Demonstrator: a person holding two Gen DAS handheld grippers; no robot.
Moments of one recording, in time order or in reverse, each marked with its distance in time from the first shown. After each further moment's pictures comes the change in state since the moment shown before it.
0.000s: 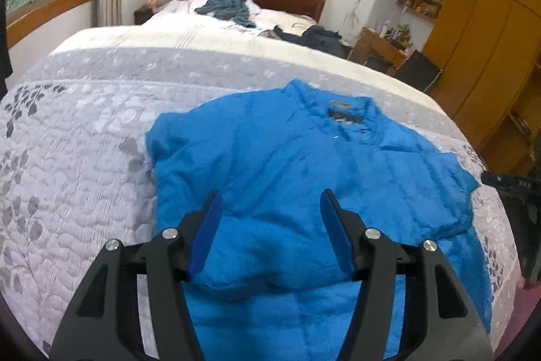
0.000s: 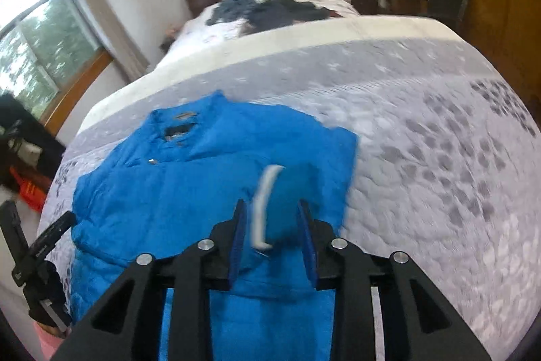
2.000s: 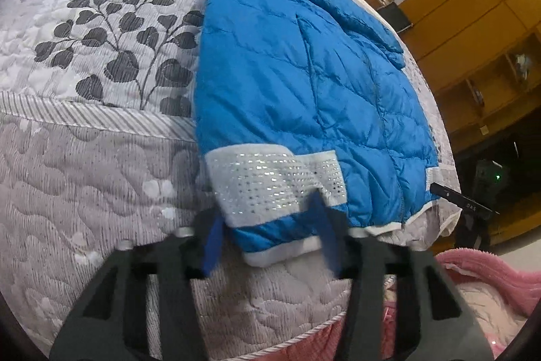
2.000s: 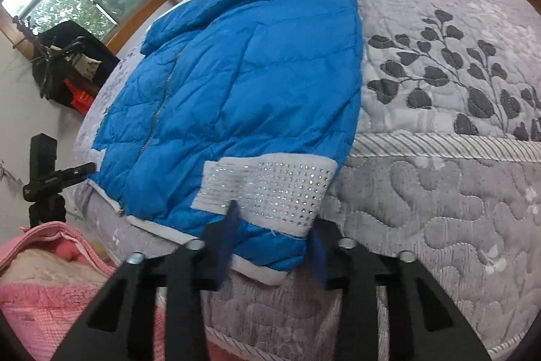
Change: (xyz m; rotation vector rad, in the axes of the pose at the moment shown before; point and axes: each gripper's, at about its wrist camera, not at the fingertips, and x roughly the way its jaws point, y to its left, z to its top) left arm -0.138 0.023 -0.232 -0.177 0.335 -0.207; right arm -0.106 -0.032 -0.290 -0.073 0.201 0.226
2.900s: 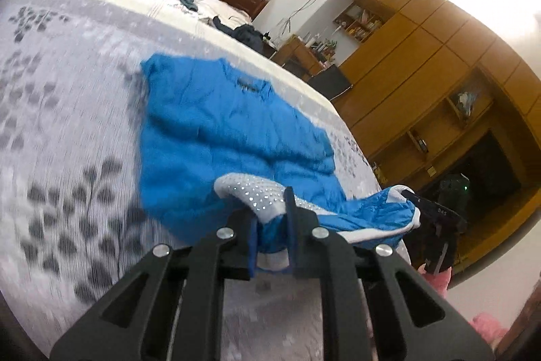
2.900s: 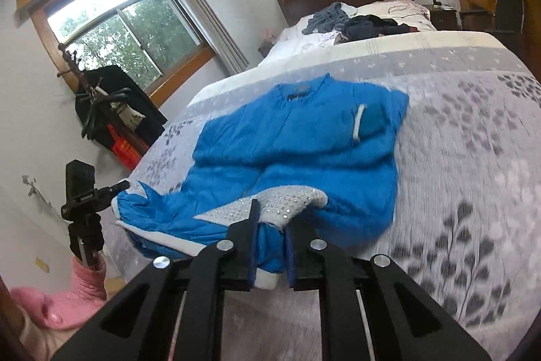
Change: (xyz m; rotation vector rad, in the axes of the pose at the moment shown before) left arm -0.060 -0.040 0.132 0.076 -0.286 -0.246; right arm -0.083 0.028 0.156 -0.092 -0.256 0.150
